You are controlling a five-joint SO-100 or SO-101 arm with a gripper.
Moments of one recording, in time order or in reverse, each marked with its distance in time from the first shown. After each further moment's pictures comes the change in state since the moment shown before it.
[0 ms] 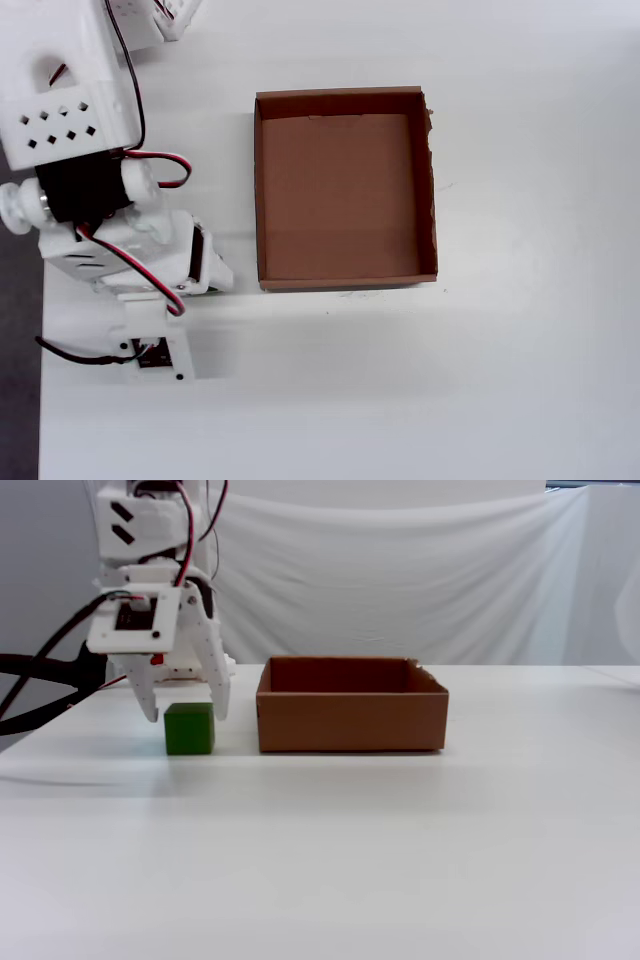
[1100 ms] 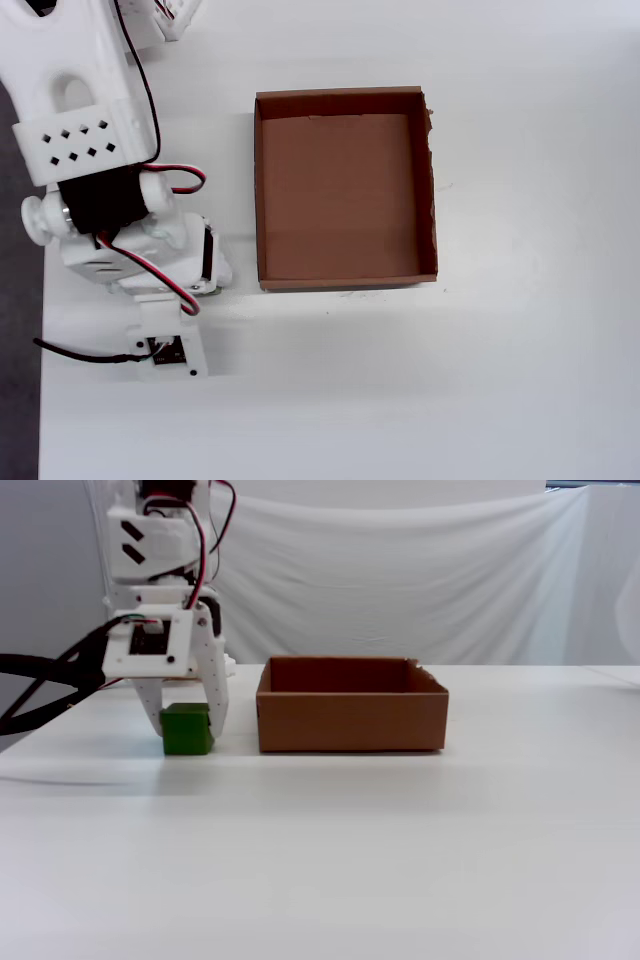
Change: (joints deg) arm -1.0 -3.1 -0.6 -0.5 -0.2
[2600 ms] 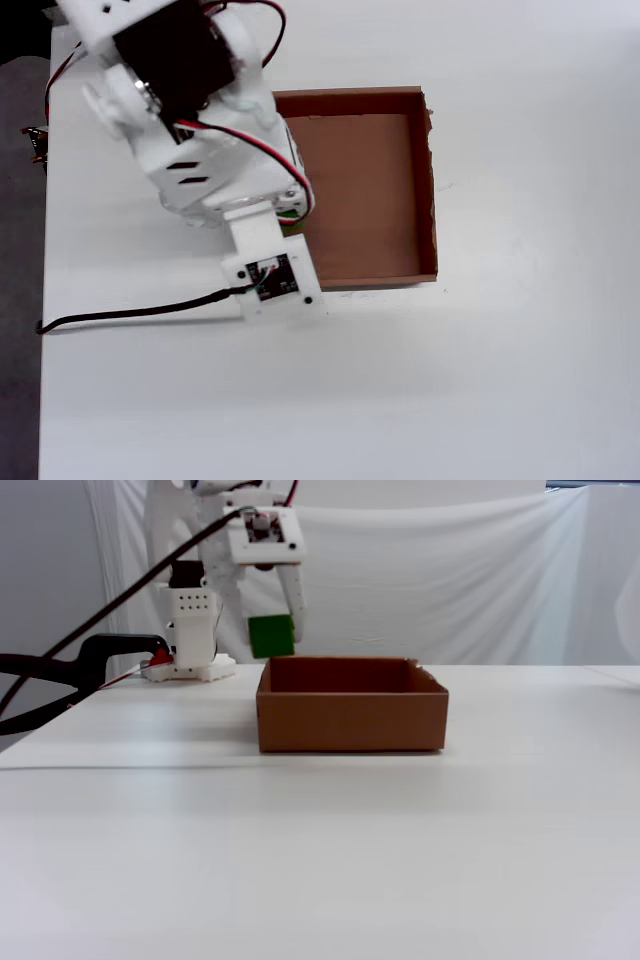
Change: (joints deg) arm -19.5 13.0 -9.8 21.4 5.6
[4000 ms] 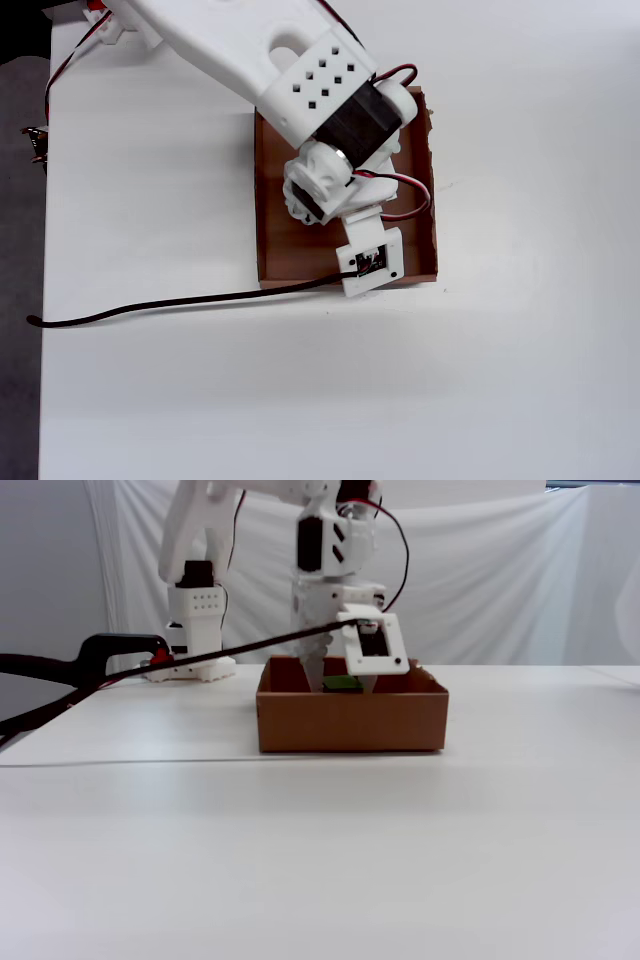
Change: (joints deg) arm -11.5 -28.8 -16.3 3.4 7.0
